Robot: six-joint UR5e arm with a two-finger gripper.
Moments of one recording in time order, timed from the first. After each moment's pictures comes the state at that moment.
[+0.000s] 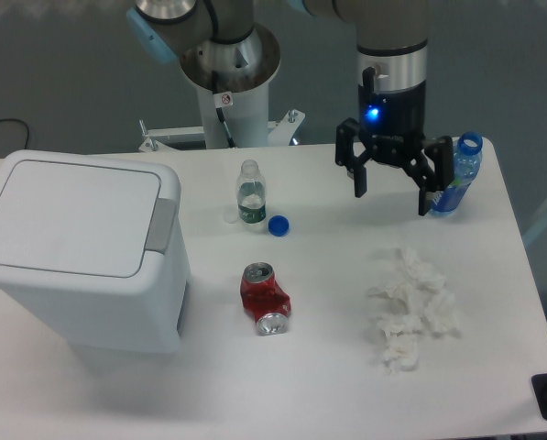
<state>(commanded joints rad) 2.65 -1.65 -1.62 -0.96 1.39 1.23</state>
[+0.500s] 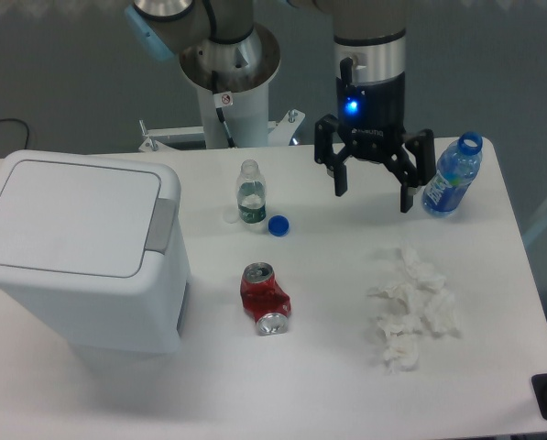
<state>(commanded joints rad) 2.61 -1.62 -1.61 -0.96 1.38 1.01</state>
